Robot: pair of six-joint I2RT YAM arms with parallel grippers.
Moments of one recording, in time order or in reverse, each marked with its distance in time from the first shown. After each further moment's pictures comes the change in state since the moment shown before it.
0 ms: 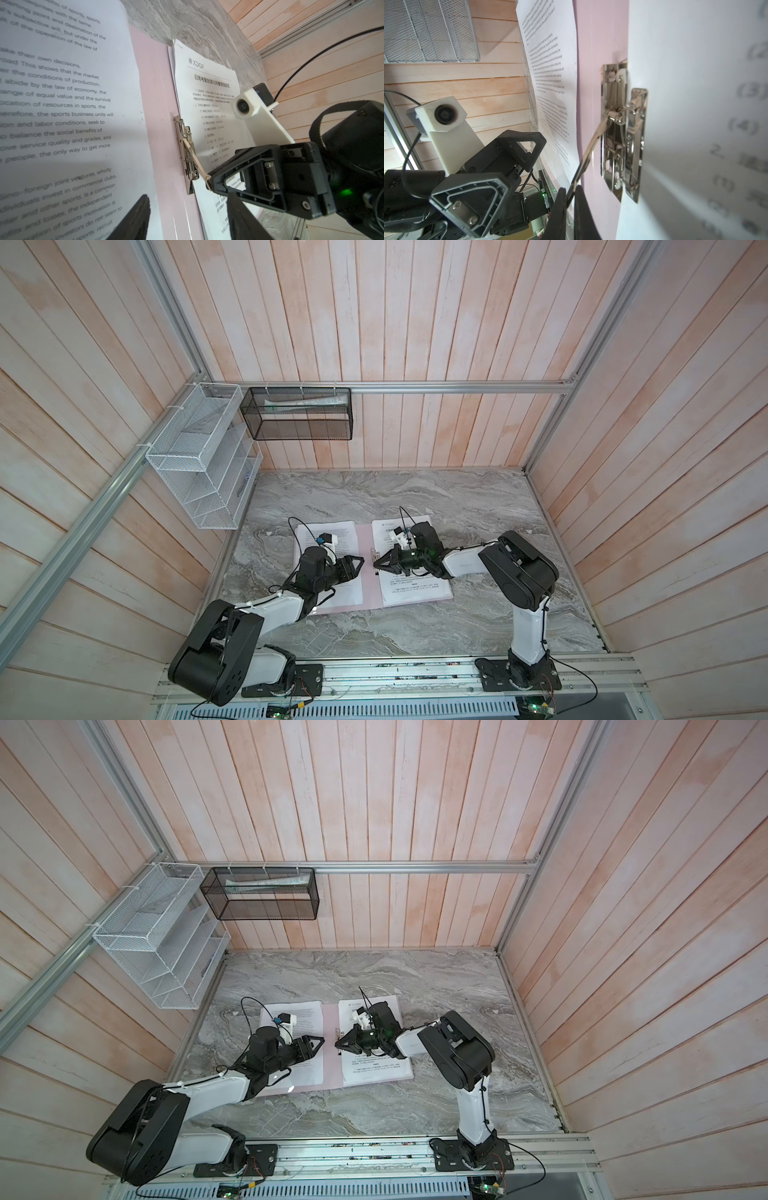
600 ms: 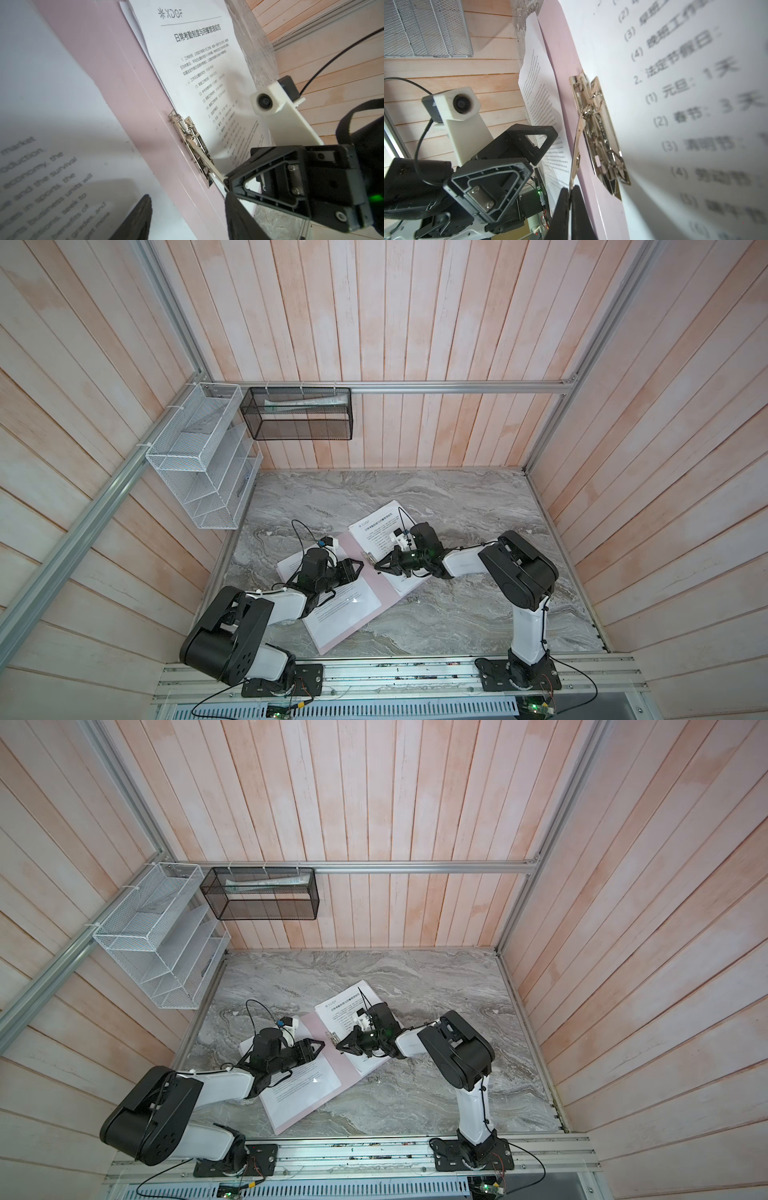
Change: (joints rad) left arm 0.011 0.083 -0.013 0.040 0.010 -0.001; right arm 0.000 0.001 0.000 -0.034 0.000 -0.035
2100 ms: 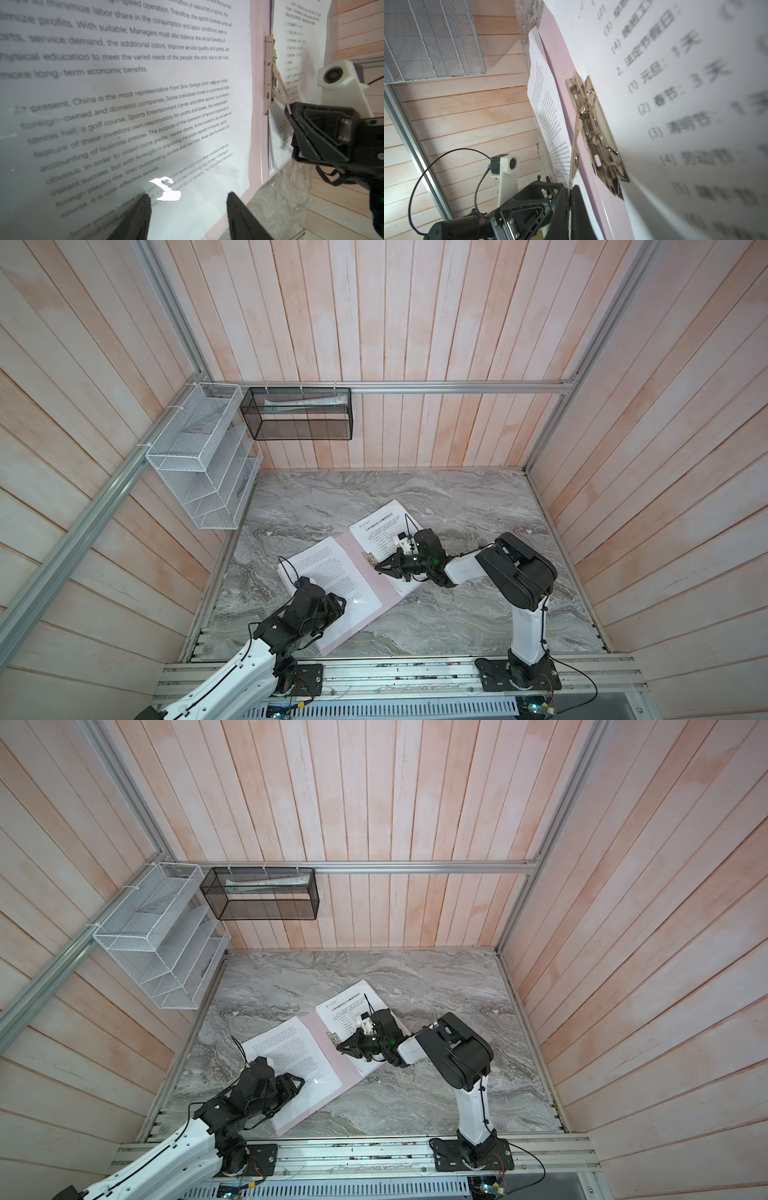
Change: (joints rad) left arm -0.222 -0.746 -0.150 -0.835 -0.307 -0.420; right arm 0.013 0.005 -0.101 0.216 0.046 0.171
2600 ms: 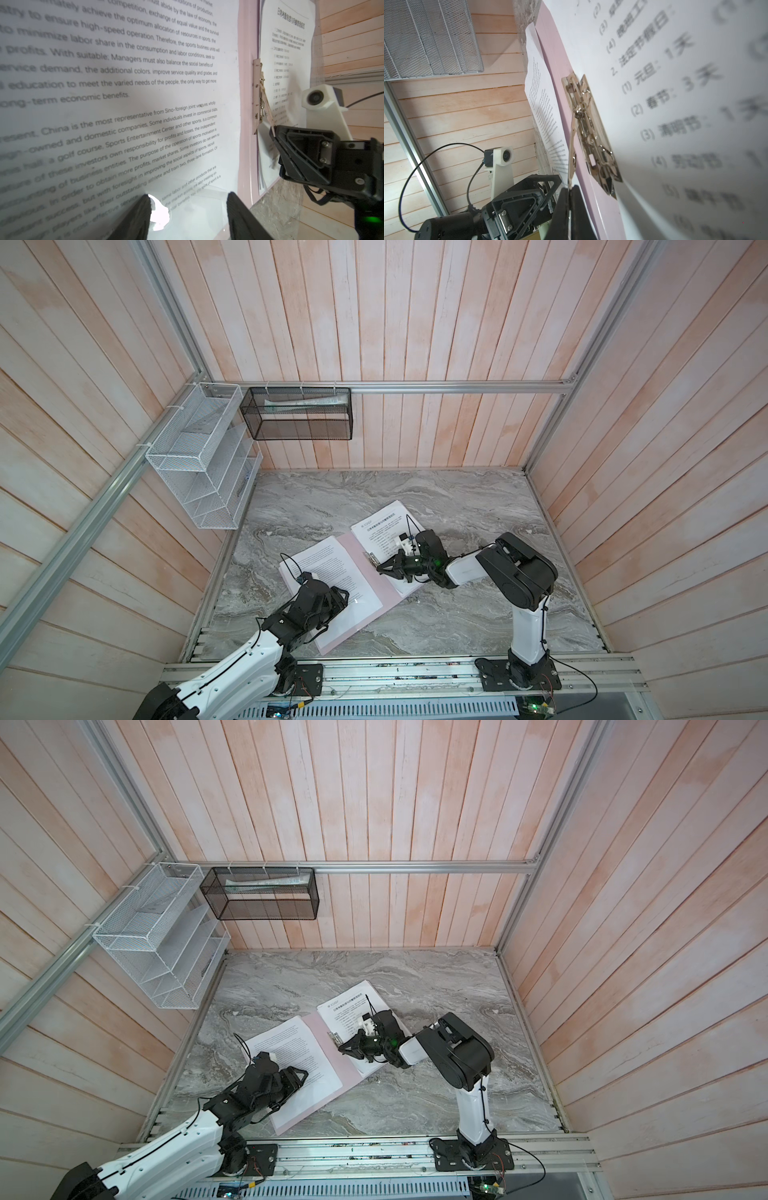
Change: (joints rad) left arm -0.003 0.132 -0.003 0.177 -0.045 -0.032; right arm -0.015 -0.003 -0.014 -0.013 0.000 -0.040
